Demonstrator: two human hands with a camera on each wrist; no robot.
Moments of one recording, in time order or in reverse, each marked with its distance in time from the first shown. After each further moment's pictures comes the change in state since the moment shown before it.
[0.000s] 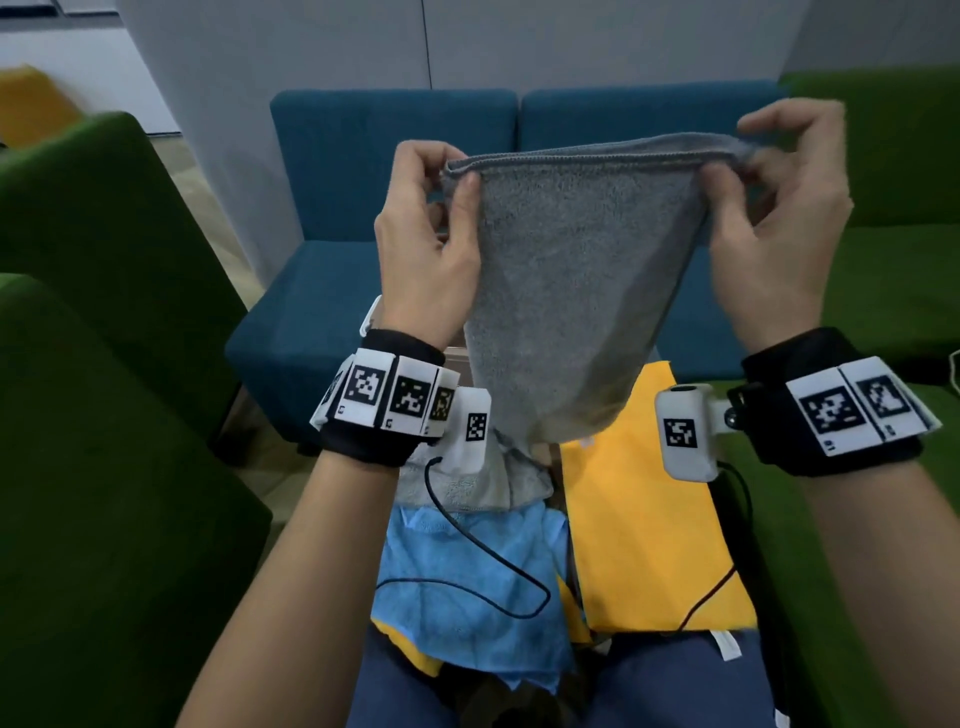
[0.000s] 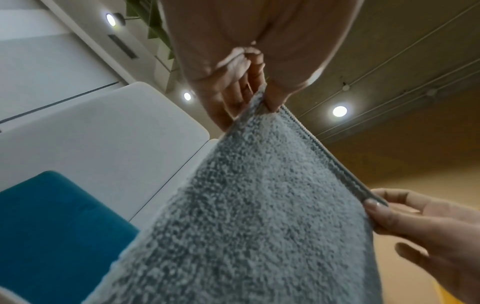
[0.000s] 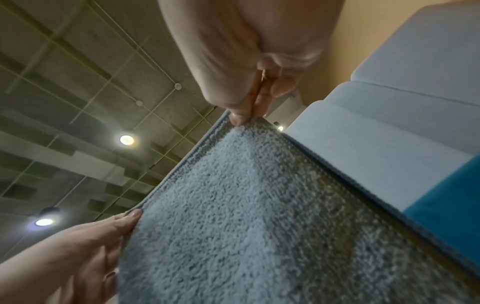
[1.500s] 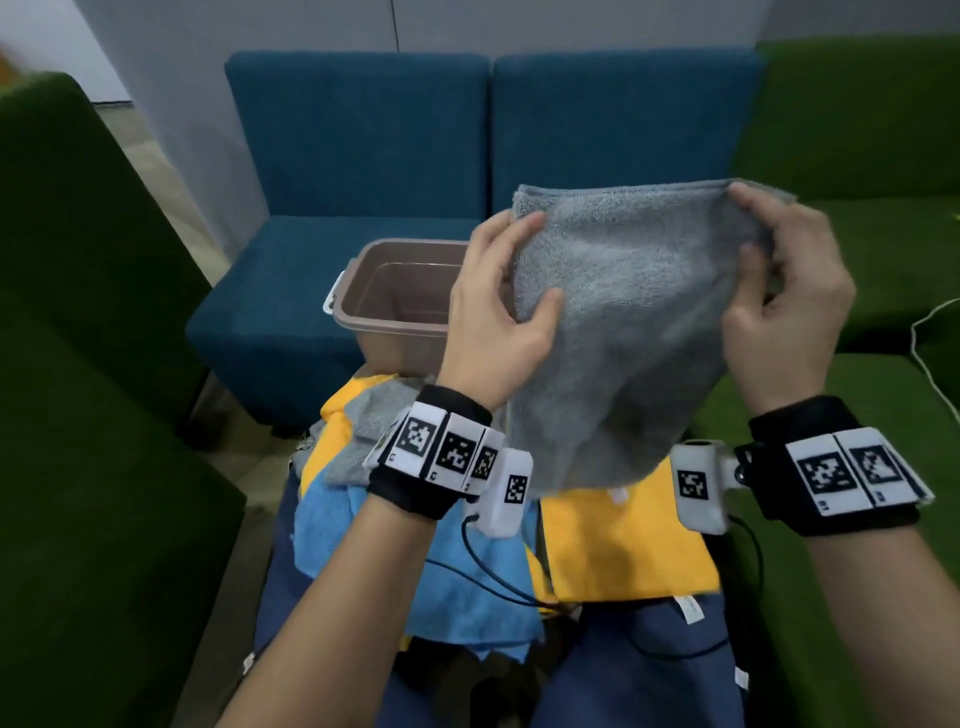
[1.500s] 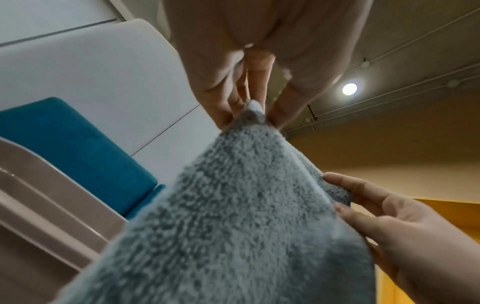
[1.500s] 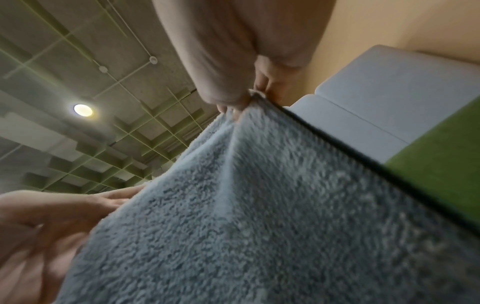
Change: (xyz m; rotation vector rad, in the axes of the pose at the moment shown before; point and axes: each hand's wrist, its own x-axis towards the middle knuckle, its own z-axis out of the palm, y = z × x) left_hand -0.080 -0.002 0.056 -0.052 -0.226 -0.181; right_hand -0.061 0.047 -0.055 -0.289 -0.037 -0.050
